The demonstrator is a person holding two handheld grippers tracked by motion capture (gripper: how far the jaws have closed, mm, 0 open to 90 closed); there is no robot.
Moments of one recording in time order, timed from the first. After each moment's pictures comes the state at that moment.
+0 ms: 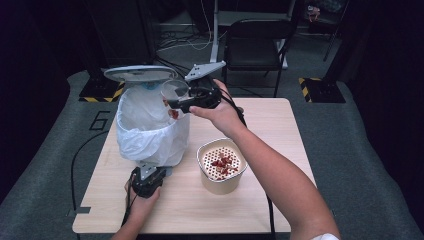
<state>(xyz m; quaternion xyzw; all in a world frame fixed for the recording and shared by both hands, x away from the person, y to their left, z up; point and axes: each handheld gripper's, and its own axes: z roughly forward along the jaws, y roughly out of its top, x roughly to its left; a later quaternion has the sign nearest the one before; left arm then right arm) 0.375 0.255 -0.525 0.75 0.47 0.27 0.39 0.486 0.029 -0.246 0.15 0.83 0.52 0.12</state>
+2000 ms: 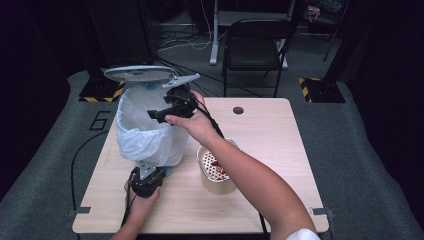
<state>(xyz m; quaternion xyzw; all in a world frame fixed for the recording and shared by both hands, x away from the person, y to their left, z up) 0.374 0.253 -0.527 0.73 0.49 0.24 0.41 0.489 0.083 -0.288 0.23 0.82 0.52 0.10</state>
